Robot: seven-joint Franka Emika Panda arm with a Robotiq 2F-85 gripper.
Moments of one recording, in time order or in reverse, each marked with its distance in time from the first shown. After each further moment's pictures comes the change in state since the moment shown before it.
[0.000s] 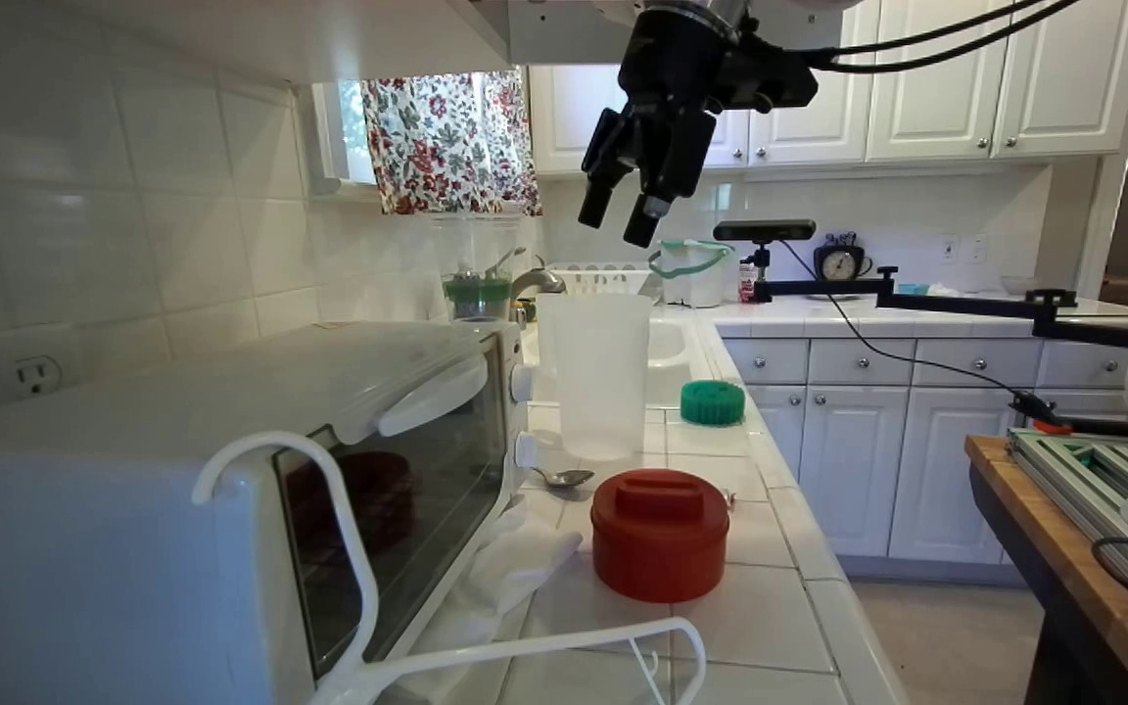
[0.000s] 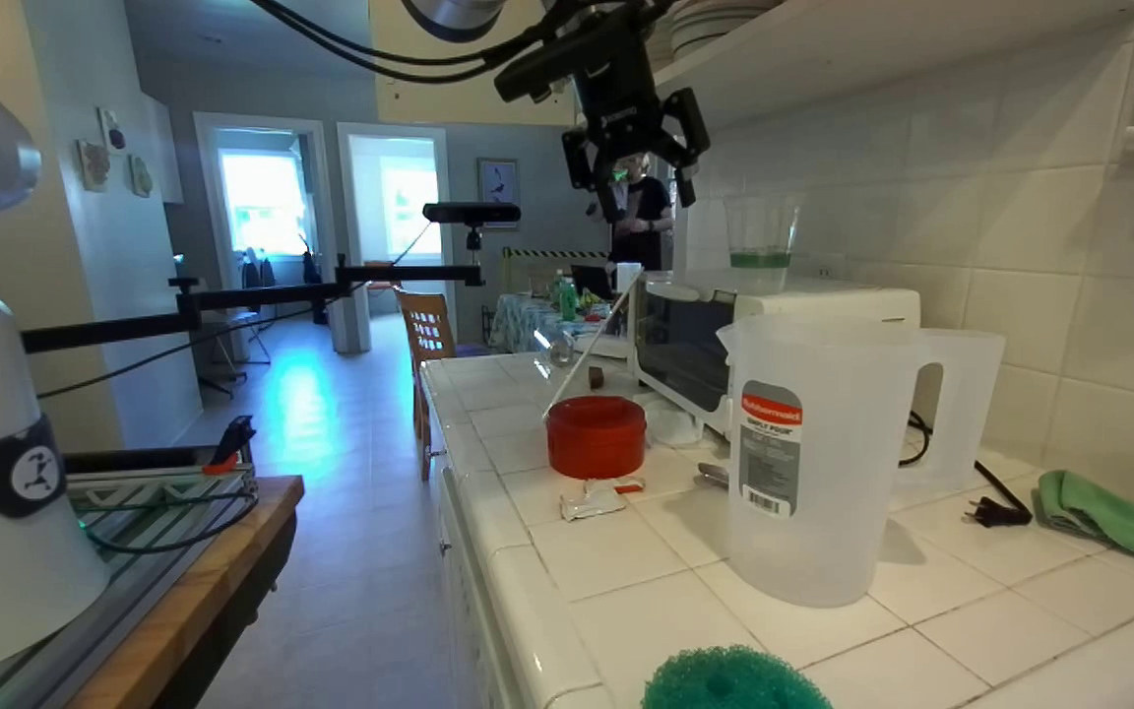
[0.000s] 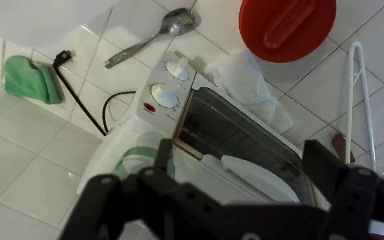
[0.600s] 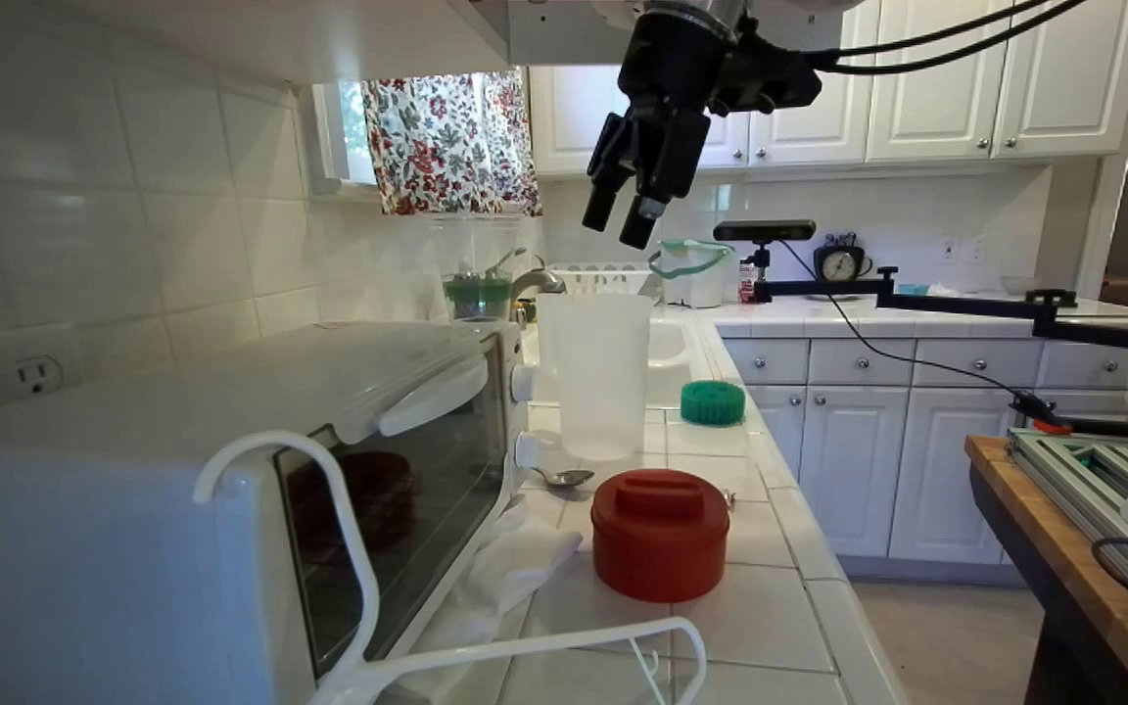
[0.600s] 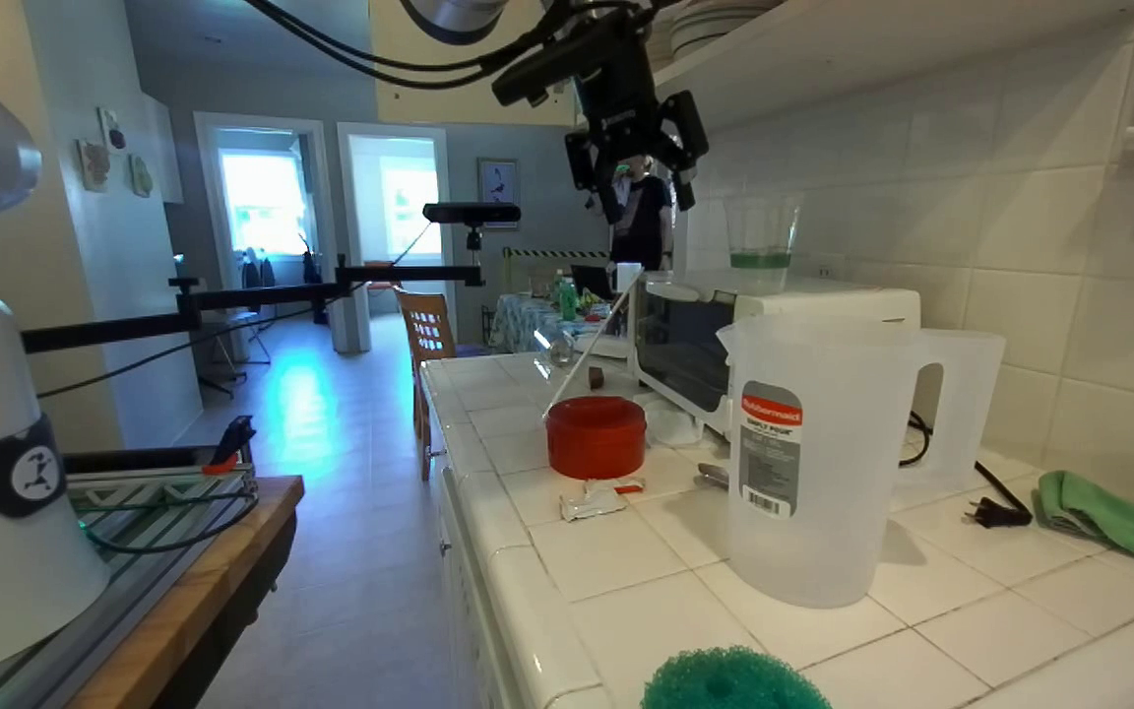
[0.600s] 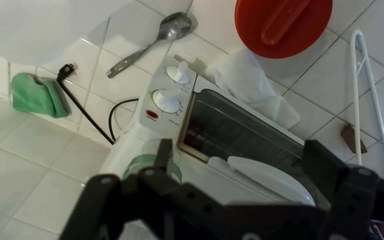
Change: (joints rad) arm -0.002 0.003 0.002 0.000 -0.012 -0.001 0.102
